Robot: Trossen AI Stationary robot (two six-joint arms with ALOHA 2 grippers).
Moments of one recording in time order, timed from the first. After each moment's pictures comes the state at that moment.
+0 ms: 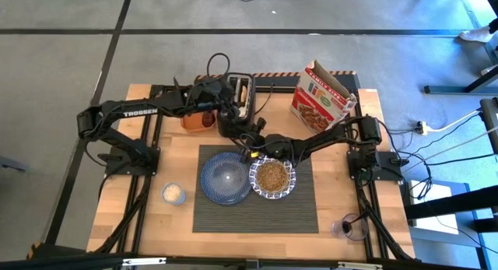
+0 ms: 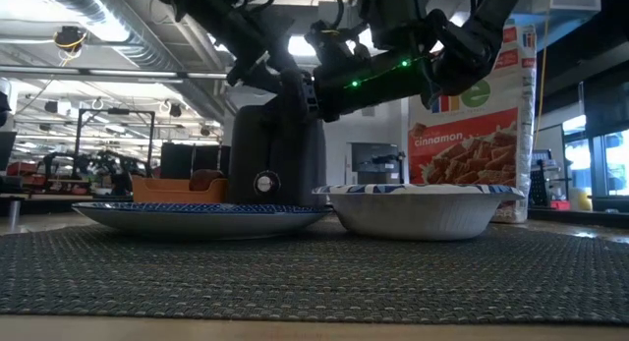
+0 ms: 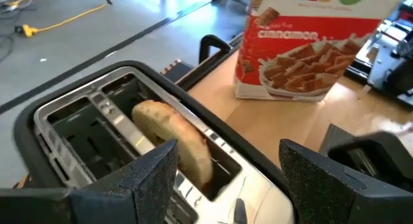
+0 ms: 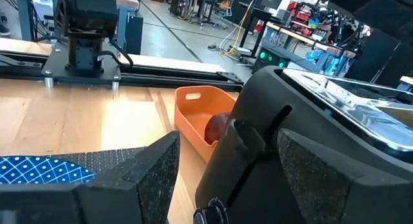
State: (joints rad) left arm 0.40 1.39 1.06 -0.17 -0.17 -0.24; right arm 0.01 1.97 0.98 0.89 0.44 -0.22
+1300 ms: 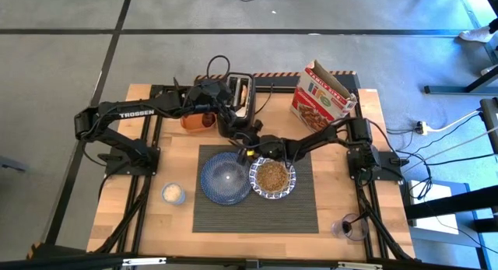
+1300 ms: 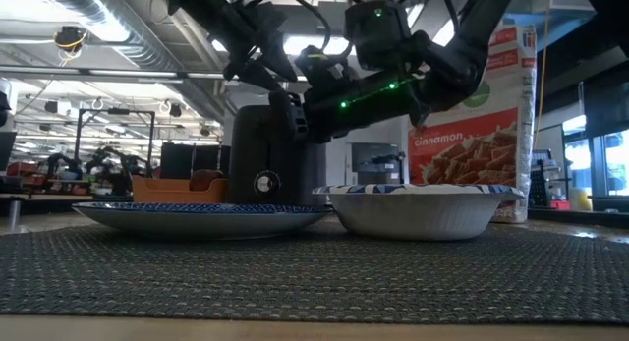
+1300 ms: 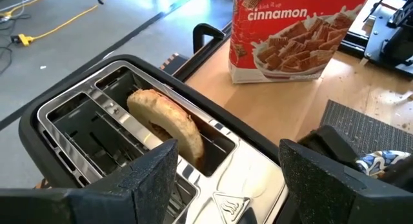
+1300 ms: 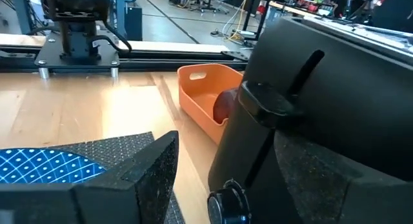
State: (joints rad) left arm 0.38 1.35 1.06 -0.25 -0.17 -0.15; right arm -0.01 2.07 1.02 0.88 0.43 -0.10
